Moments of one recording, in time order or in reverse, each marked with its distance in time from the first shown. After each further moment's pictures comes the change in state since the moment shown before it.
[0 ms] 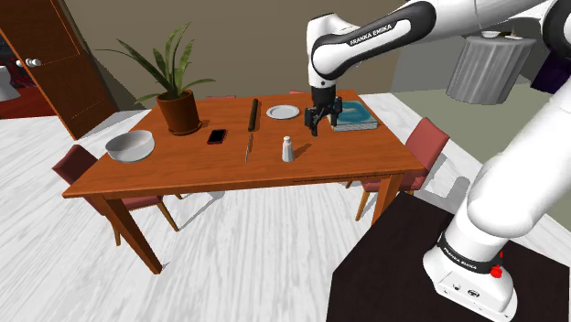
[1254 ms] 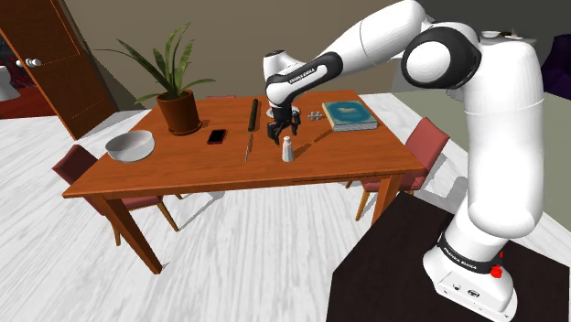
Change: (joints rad) arm 0.027 0.590 0.010 0.509 -0.083 0.126 0.042
